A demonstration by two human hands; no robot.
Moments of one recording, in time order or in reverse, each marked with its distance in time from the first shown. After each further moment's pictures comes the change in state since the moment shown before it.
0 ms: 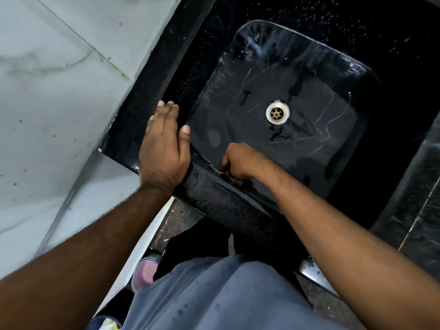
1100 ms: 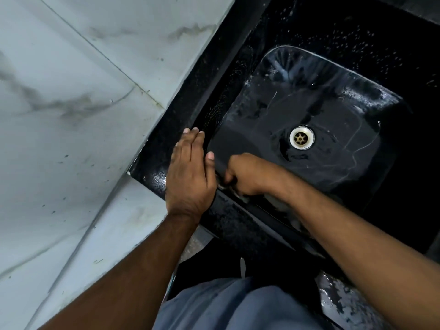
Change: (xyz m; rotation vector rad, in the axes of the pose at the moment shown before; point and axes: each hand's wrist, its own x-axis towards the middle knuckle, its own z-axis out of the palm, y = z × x) left_hand 0.008 0.002 -0.004 0.016 0.009 -0.075; right_hand 0.034 -0.037 -0.035 -0.024 -0.066 -0.170
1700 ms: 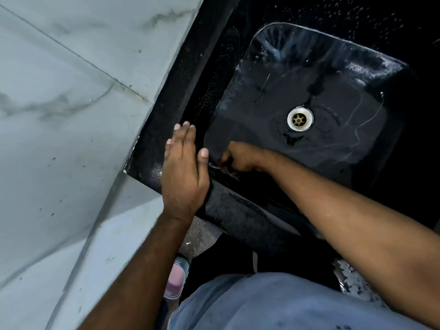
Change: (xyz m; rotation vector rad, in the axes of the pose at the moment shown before) left_hand -0.007 -0.001 -0.007 -0.087 -0.055 0.035; right_hand 0.045 0.038 0.029 0.238 0.018 0.033
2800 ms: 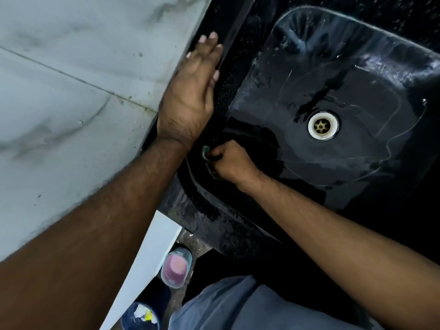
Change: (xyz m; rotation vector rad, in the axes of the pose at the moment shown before) left_hand 0.161 -0.017 0.010 0.029 -0.028 0.290; right_hand 0.044 -0.041 0.022 0.547 0.293 0.160
